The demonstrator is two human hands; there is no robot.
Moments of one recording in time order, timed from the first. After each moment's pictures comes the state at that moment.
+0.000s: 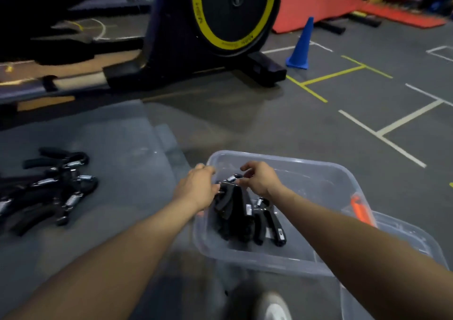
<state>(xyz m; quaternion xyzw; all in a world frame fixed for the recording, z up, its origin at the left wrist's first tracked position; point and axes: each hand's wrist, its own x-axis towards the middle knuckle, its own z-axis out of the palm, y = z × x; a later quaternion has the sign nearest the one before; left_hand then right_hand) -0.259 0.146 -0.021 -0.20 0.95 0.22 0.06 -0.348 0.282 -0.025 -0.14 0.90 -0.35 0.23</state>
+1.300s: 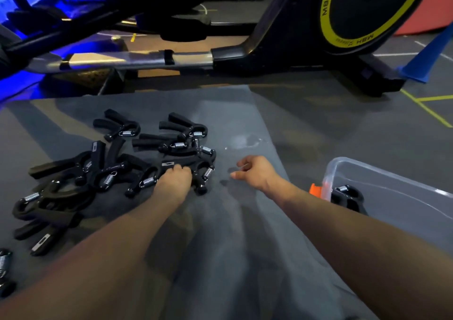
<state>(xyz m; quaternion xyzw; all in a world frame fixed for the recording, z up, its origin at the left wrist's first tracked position) -0.084 -0.089 -0.061 -0.37 0.92 0.05 0.13 -0.227 0.036 -0.049 -0.25 0.84 -0.37 0.32</state>
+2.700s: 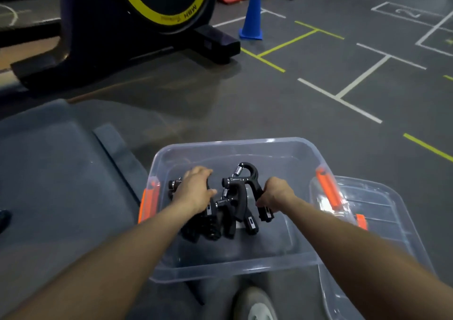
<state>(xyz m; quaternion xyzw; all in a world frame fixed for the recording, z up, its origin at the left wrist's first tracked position) -0.332 0.210 -0.090 -0.09 0.96 0.24 0.11 -0.384 0.393 -0.098 0.05 0.94 -0.19 0.29</state>
